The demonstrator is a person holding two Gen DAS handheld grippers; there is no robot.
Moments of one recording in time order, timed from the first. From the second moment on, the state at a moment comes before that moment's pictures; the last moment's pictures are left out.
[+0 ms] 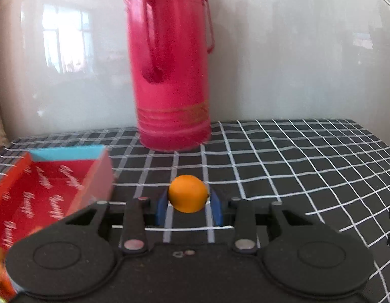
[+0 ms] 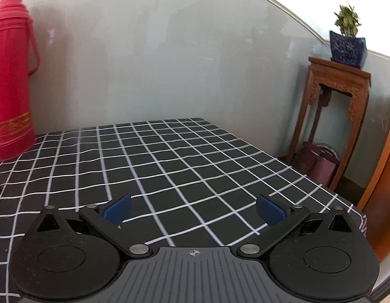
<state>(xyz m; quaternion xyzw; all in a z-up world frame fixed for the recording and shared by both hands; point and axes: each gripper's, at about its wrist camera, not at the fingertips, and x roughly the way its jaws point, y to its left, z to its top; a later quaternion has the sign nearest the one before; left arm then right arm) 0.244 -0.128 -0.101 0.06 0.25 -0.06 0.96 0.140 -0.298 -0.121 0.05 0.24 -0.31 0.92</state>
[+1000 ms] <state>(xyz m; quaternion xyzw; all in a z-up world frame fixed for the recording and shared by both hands) 0.223 0.054 -0.075 -0.02 0.28 0.12 0.95 0.174 -0.167 -0.114 0.00 0.22 -0.17 0.96</state>
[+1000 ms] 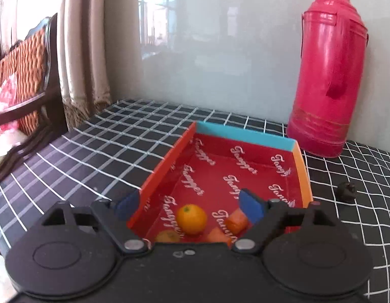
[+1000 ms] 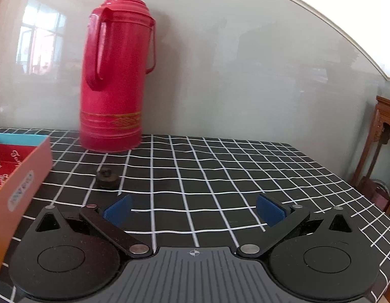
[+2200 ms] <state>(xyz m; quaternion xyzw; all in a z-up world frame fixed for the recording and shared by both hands) 0.121 0.222 -0.069 -0.11 0.24 0.34 0.90 0.296 -0.145 -0.134 0.07 0.31 -0.02 0.95</state>
